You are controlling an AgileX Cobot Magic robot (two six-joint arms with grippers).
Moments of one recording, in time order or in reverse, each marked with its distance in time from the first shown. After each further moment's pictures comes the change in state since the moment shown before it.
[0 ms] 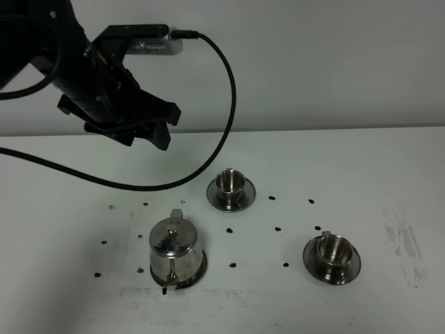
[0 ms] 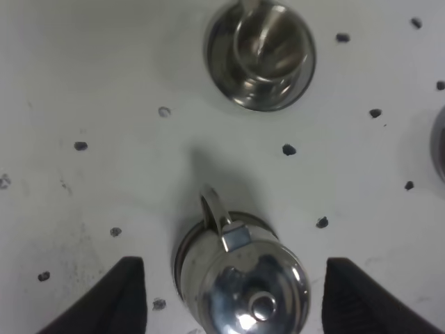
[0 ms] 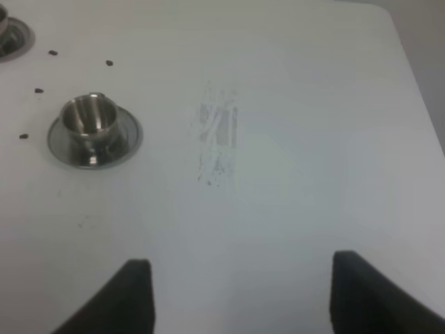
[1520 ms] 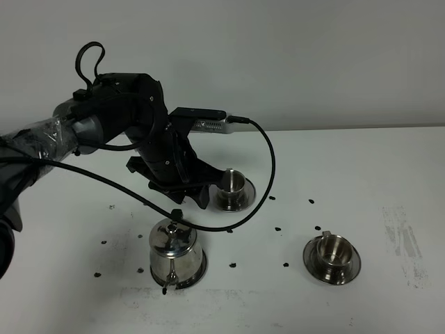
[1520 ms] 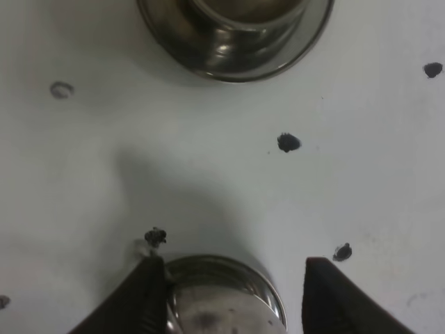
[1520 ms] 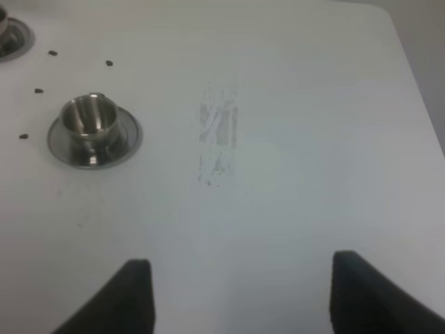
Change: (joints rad) left arm -0.081 0.287 0.000 -0.023 -0.115 0.019; right arm 0.000 0.000 0.000 0.000 0.000 0.000
